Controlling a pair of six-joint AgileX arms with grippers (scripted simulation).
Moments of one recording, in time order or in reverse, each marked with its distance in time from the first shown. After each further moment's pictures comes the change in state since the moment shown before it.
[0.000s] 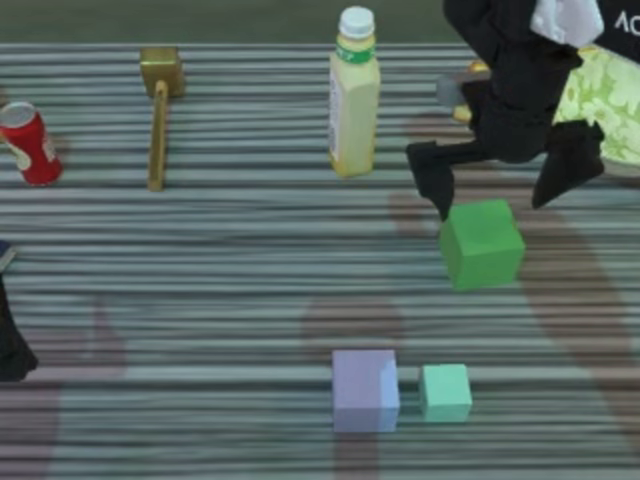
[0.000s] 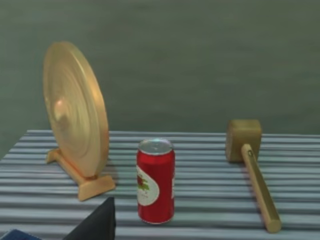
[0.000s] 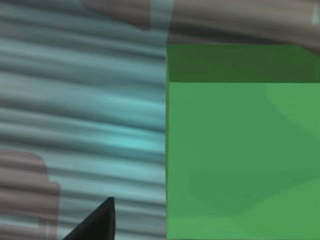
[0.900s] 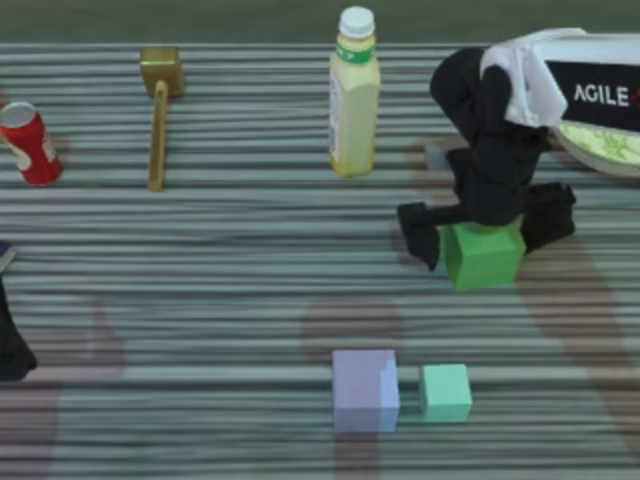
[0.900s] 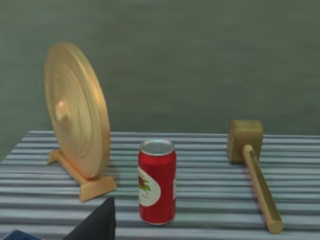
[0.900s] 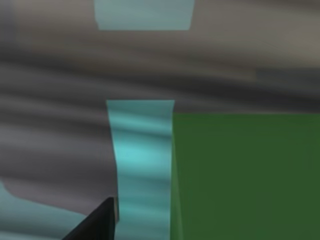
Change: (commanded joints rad) left arm 0.000 0.000 0.000 0.000 0.000 0.000; right arm 0.002 0.088 -0.218 0.305 0.001 0.003
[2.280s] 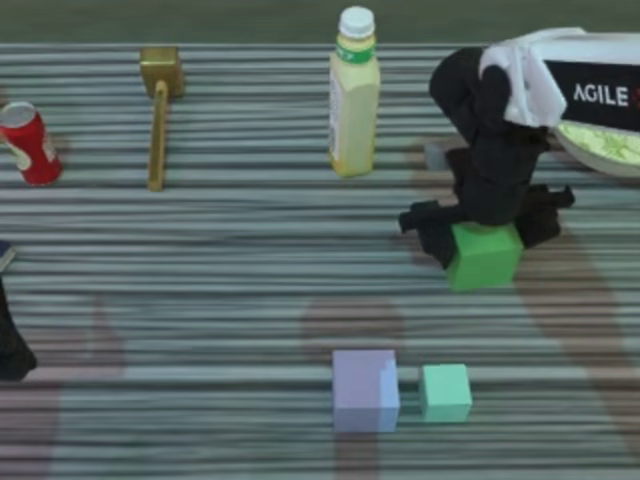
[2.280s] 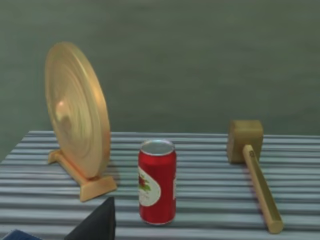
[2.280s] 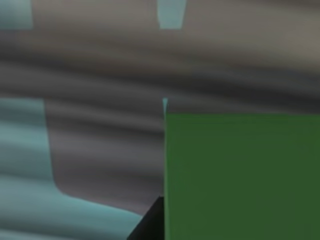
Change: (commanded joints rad) left arm 0.000 0.000 0.000 0.000 0.000 0.000; right arm -0.002 -0.010 0.005 -0.006 0.002 0.000
